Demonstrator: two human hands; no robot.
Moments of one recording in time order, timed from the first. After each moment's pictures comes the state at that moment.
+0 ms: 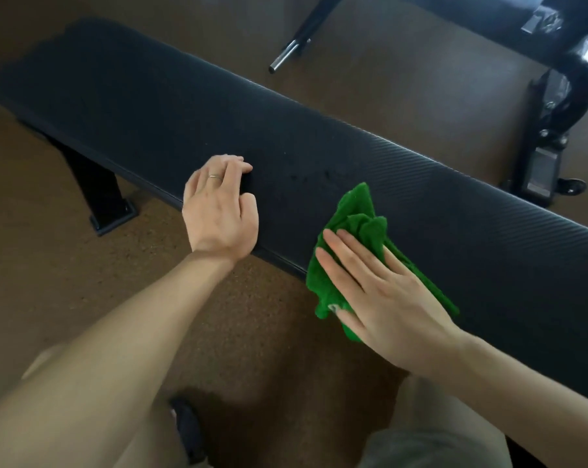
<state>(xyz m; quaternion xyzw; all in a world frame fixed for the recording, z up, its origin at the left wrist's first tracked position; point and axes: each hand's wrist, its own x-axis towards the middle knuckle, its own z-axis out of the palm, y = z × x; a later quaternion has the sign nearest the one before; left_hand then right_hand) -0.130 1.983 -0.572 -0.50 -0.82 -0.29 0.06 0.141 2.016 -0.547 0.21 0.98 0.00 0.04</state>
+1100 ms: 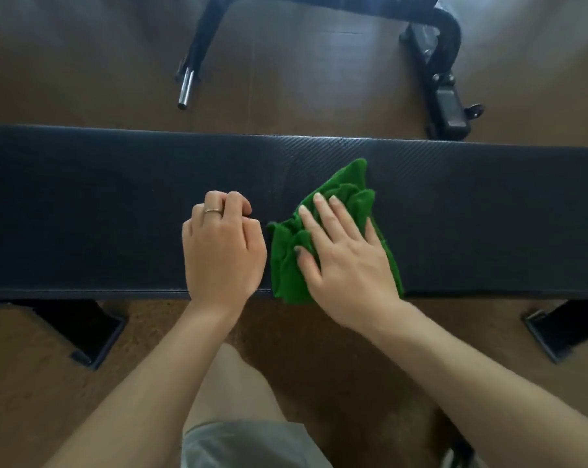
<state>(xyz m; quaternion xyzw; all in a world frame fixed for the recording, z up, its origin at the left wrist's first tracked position) -0.255 2.017 -0.553 -0.65 -0.72 -0.25 -0.05 -0.080 1.996 -0.534 0.62 0.77 -0.13 -0.03</state>
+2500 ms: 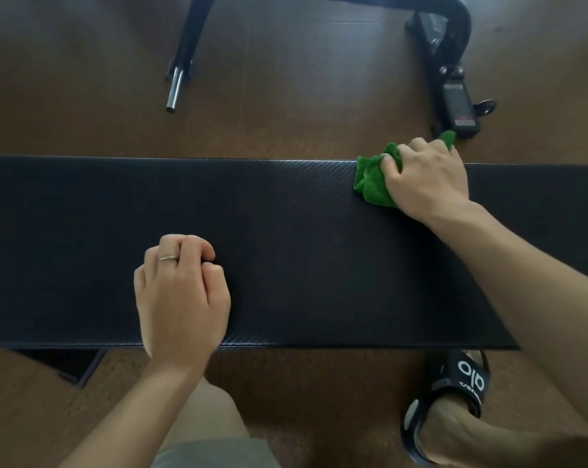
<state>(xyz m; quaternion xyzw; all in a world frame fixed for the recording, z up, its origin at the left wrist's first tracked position) -0.240 2.017 -0.551 -0.61 -0.75 -0.25 -0.03 0.067 2.179 -0.542 0.73 0.69 -0.03 -0.02</state>
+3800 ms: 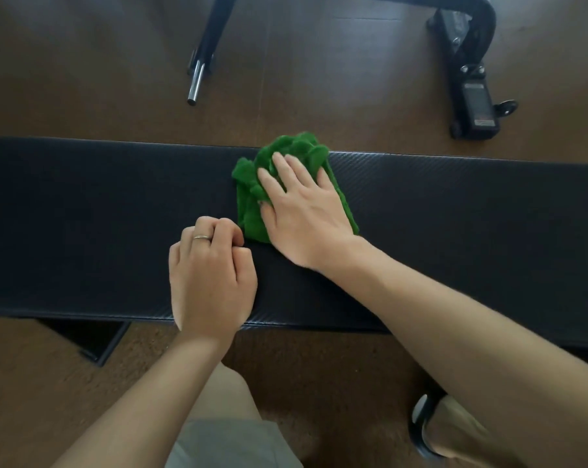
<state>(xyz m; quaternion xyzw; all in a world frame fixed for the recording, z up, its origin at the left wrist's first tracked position) -0.246 2.019 -0.553 -0.63 -0.73 -0.24 -0.02 -0.108 2.113 -0.544 0.54 0.84 -0.09 -0.04</state>
